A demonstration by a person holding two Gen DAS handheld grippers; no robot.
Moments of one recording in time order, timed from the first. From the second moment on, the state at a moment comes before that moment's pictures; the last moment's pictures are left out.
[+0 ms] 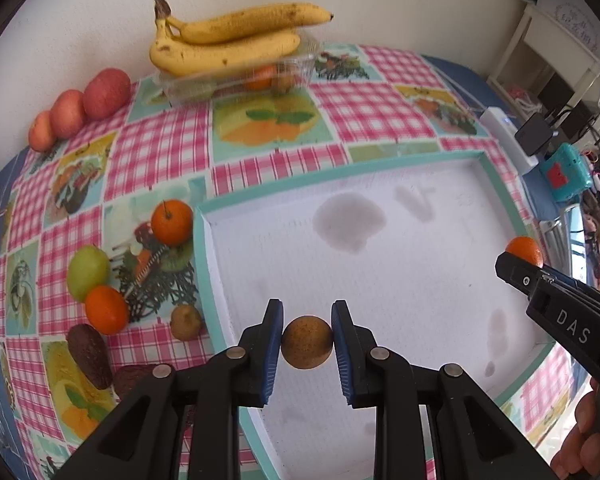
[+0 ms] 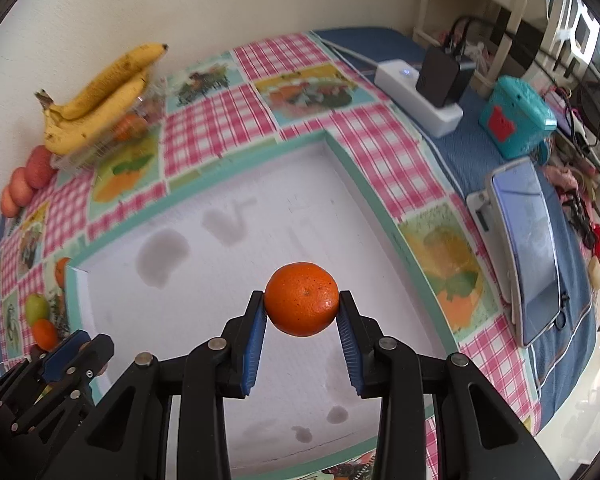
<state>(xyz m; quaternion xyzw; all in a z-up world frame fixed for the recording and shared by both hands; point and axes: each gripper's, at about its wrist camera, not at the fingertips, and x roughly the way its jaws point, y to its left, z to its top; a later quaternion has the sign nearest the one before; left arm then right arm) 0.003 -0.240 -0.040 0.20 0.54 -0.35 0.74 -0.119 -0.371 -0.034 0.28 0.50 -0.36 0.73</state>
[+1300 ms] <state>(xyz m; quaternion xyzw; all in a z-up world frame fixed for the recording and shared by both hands) -0.008 -0.247 -0.083 0.23 0.57 -0.34 0.71 -0.118 -0.367 -0.075 0.29 0.54 -0.36 0.70</state>
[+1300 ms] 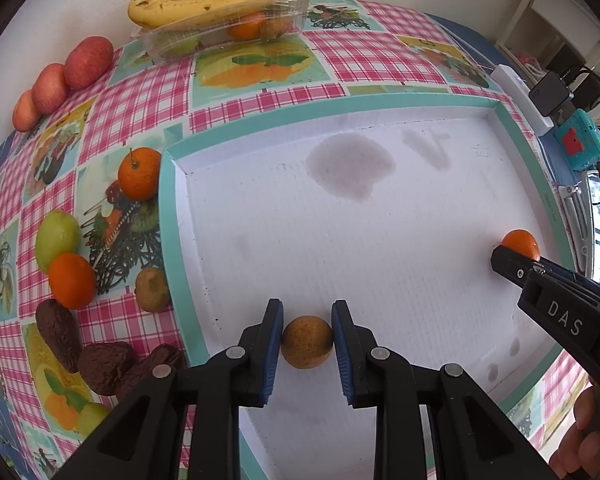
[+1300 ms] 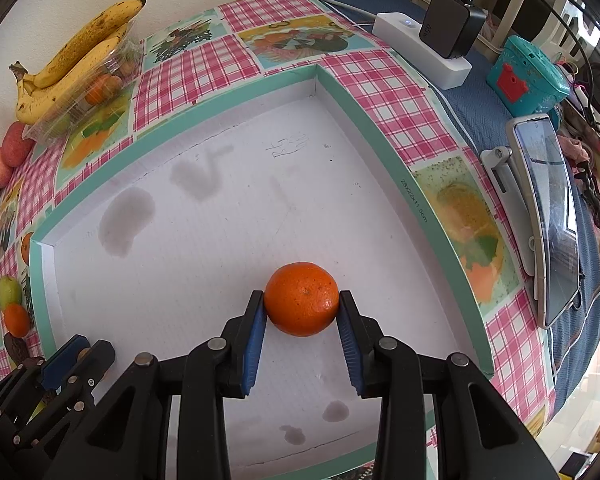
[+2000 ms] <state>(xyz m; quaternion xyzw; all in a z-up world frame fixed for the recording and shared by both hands) -0.006 -0.242 -0.067 0.22 0.57 -0.33 0.72 -0.118 -0.365 -0.062 0.28 0.54 -0.36 0.71</state>
